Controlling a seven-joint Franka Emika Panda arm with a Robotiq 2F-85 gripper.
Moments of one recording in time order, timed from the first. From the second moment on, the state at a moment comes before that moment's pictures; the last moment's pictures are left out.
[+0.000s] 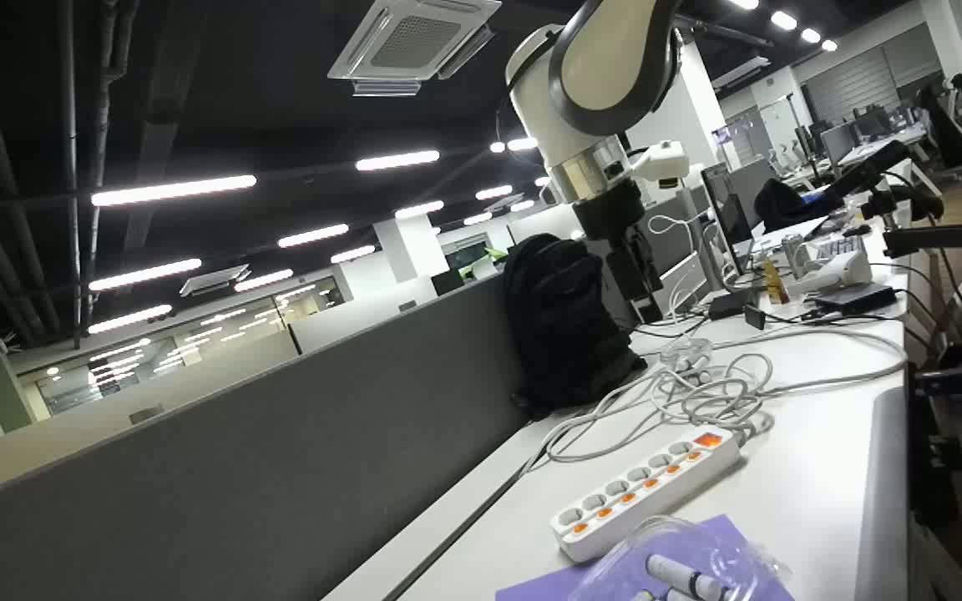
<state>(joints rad) -0.04 -0.45 0.00 -2.65 -0.25 2.24 -0.18</state>
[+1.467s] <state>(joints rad) -0.06 -0.34 0.00 -2.65 -0.28 2.42 -0.13</state>
